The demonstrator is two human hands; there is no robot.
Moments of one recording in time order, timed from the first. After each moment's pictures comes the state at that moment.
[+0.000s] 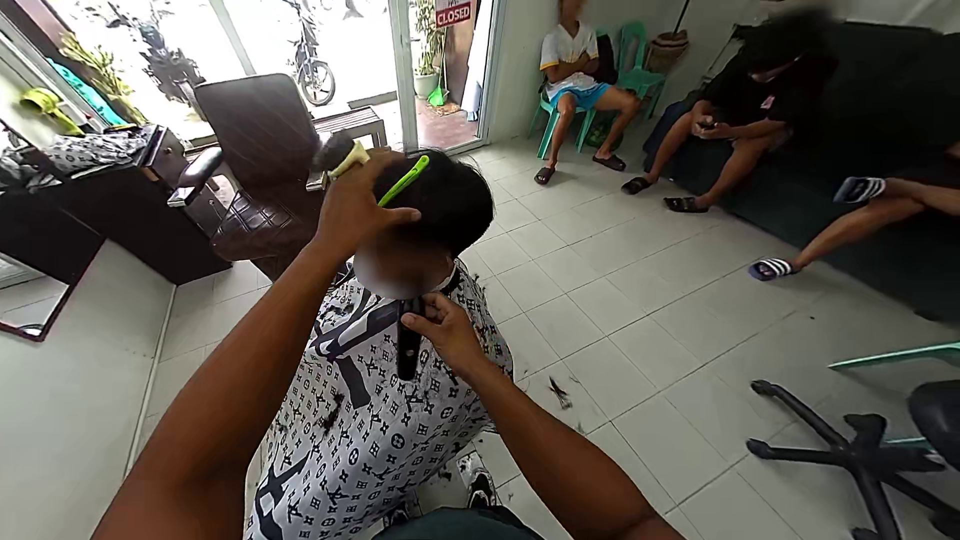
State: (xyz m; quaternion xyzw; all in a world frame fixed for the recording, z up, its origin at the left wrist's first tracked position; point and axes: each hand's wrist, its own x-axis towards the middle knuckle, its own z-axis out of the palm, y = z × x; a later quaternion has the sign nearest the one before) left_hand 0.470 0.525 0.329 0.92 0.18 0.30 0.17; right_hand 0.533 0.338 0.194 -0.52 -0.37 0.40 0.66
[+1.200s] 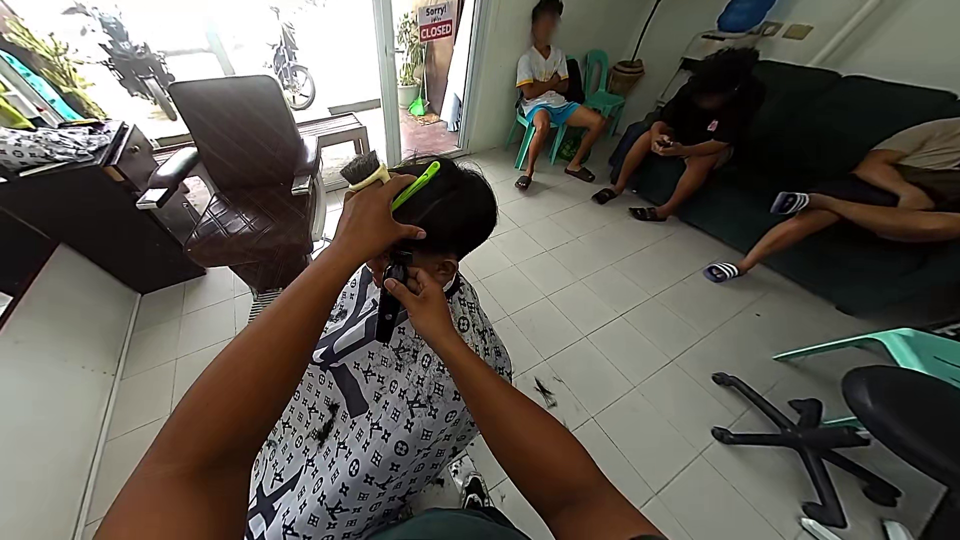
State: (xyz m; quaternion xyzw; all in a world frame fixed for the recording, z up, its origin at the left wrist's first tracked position) left_hand 0.477 0.545 0.308 0.95 0.20 0.22 0.13; right_hand 0.519 0.407 0.189 -0.58 -0.33 0.32 0.67
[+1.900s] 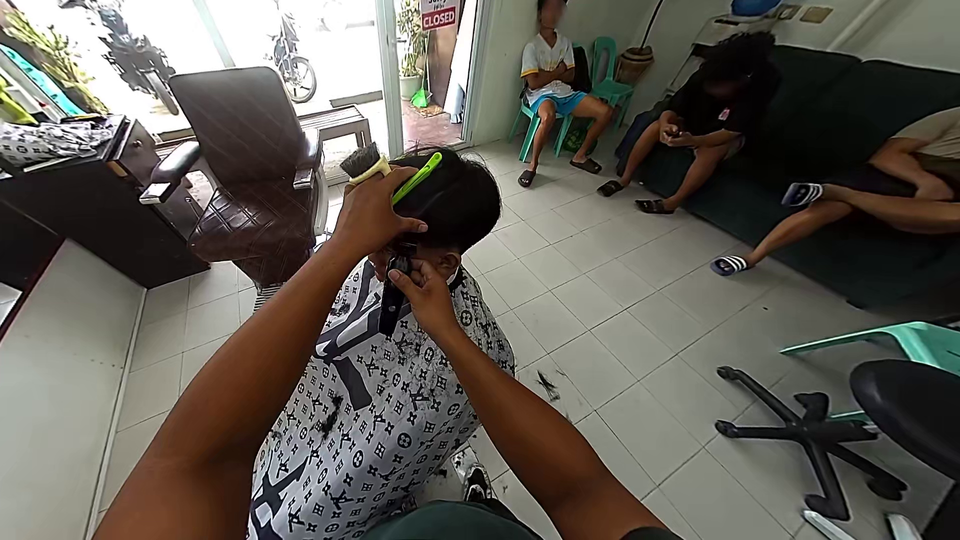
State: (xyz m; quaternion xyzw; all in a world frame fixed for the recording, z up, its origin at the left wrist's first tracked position) left_hand 0.475 0.543 0.310 0.95 0.21 0.21 0.13; right_hand 0.520 0.408 0.188 -0.58 -0.33 0.31 0.67
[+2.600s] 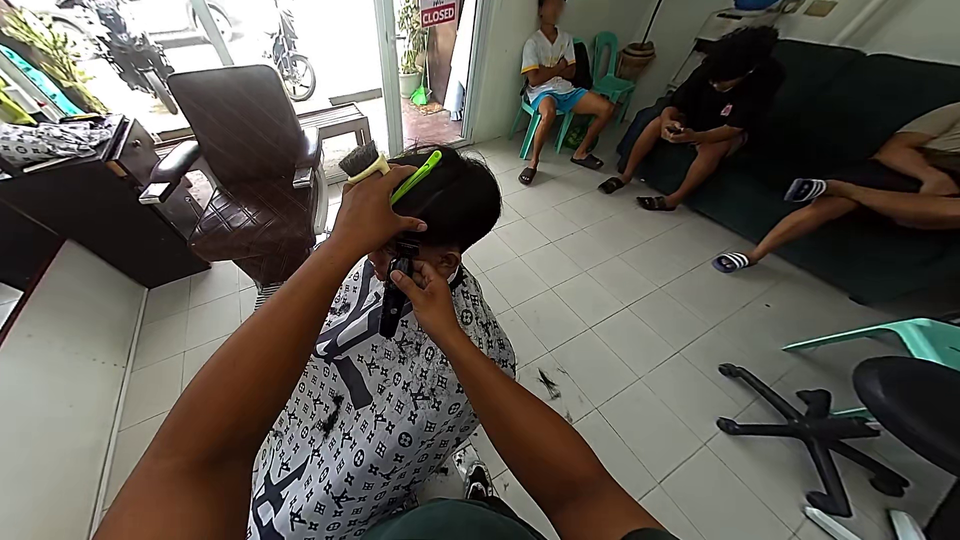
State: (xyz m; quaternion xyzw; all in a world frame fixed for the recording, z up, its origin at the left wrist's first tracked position) left_hand 0.476 0.544 0.310 0.95 0.20 0.21 0.13; right_hand 0.518 0.405 0.185 -0.55 -0.33 0.31 0.70
